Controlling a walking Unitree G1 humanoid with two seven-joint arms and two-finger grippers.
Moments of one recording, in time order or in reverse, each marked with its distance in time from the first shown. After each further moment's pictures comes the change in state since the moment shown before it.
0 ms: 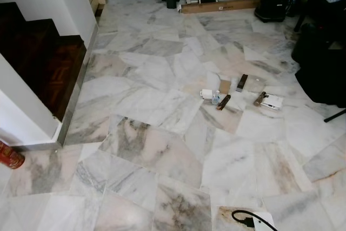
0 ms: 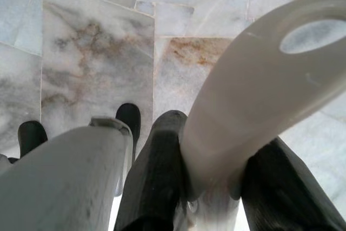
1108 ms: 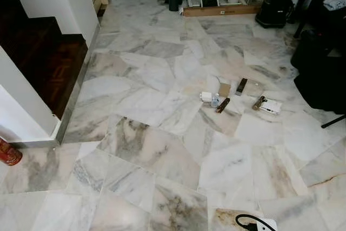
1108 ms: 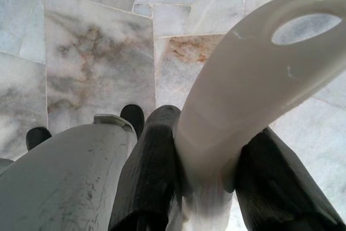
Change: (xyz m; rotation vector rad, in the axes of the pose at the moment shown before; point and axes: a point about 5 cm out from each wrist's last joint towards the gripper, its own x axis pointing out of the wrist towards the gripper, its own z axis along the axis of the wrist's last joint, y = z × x) left arm 0.001 -0.004 -0.004 -0.040 -0.039 0.000; right arm -0.004 -0.003 -0.011 0.080 -0.009 0.031
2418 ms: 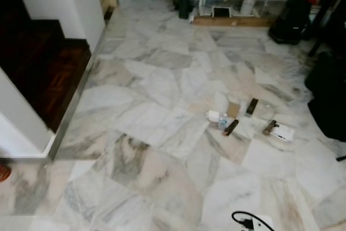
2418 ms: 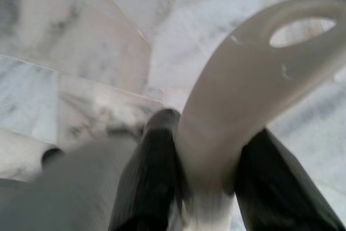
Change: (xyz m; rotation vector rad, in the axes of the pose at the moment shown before) left arm 0.003 -0.007 0.009 0.005 -0.052 -0.037; right arm 0.001 0.011 0.008 0.006 -0.063 0.026
